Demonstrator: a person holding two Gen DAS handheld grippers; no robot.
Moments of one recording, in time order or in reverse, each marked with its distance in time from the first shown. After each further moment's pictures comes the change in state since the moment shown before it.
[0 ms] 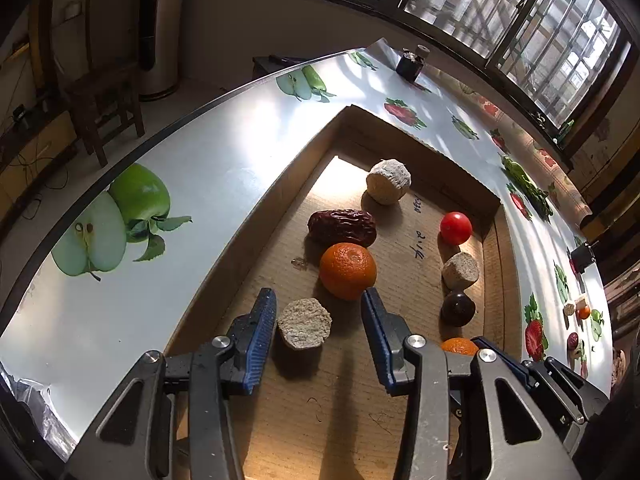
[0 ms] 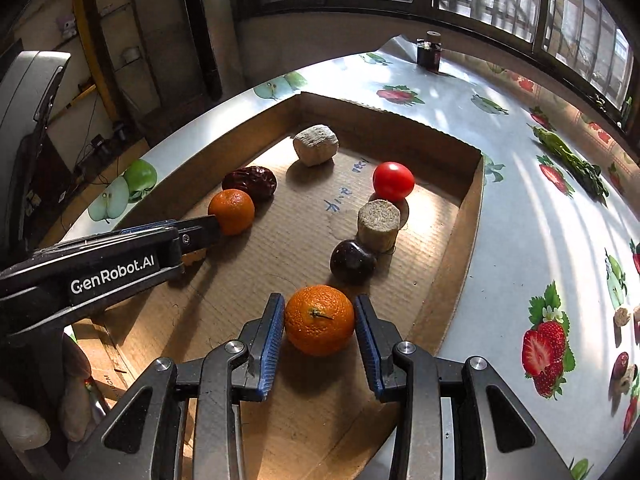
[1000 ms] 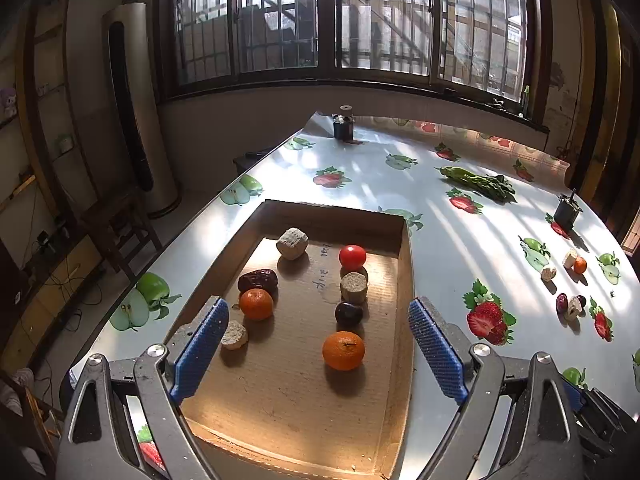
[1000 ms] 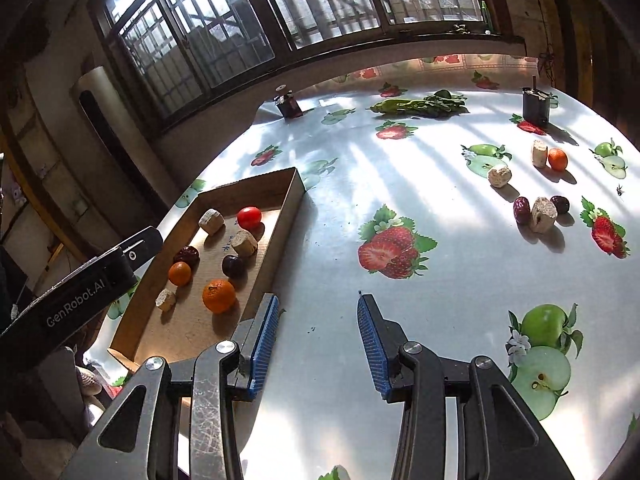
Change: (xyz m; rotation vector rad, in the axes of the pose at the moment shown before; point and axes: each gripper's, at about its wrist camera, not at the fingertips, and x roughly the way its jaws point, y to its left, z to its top) left arm -0.086 -0.125 -0.043 0.314 -0.276 0.136; right arm -0.121 -0.096 -0.096 0.515 -0.252 -0.042
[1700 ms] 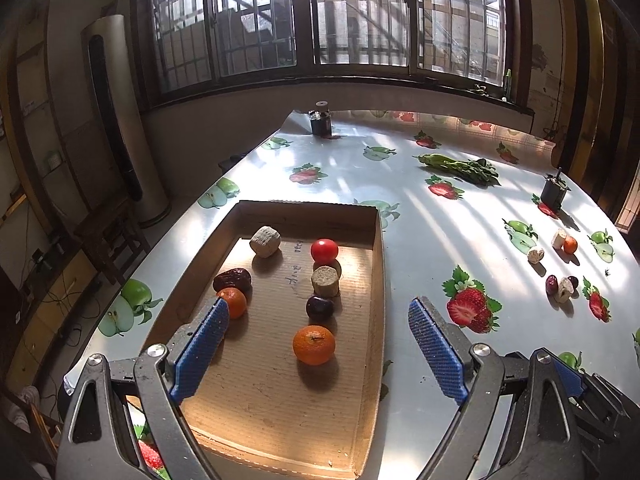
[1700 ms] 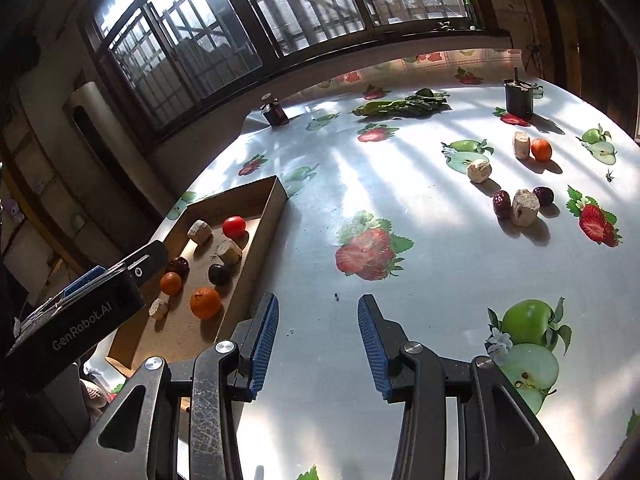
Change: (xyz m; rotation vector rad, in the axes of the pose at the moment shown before) left arm -0.002 -0.028 -0.006 0.070 0.007 -0.027; right arm -0.006 -0.020 0.000 0.046 -0.016 -0.010
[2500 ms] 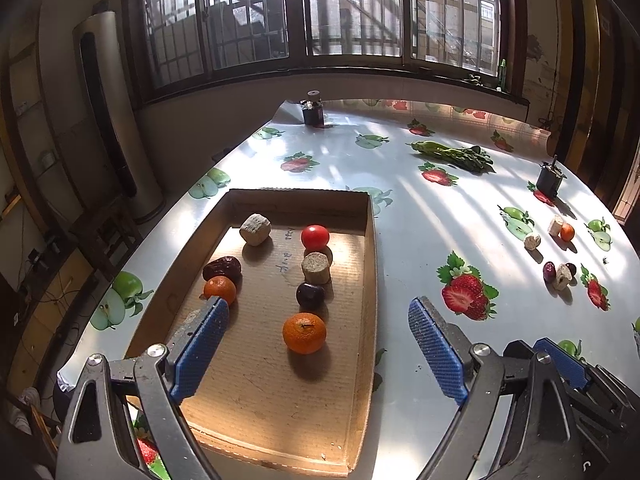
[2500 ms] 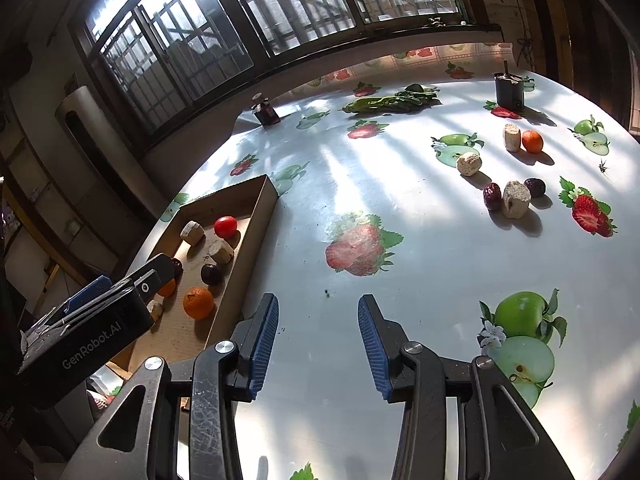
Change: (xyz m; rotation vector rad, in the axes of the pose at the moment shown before) left arm 0.006 -0.005 -0.007 0.015 0.028 -0.012; right arm -0.001 -0.005 -0.001 0.024 0.004 -0.016
